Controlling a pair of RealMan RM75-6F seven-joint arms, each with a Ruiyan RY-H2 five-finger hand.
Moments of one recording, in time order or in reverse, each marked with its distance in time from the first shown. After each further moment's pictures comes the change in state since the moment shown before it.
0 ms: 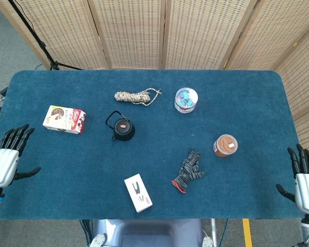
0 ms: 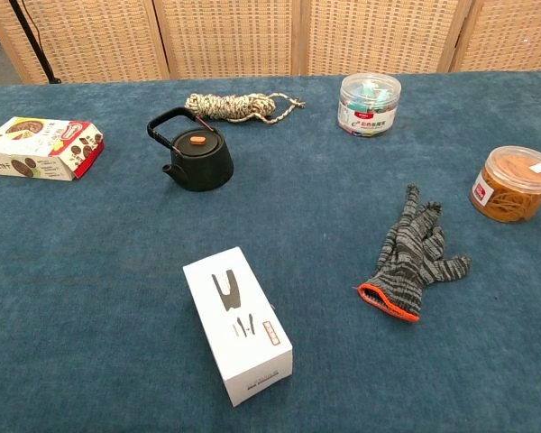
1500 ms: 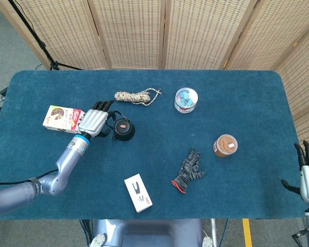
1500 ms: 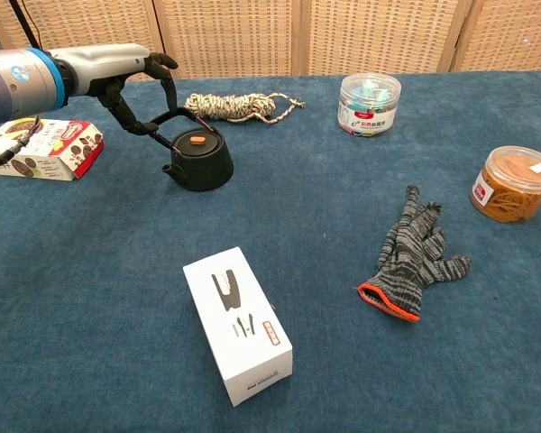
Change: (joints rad) left arm -0.647 -0.466 -0.170 0.398 -0.593 -0.576 0.330; right arm 0.052 0.014 0.042 0.031 0.171 -0.123 0.042
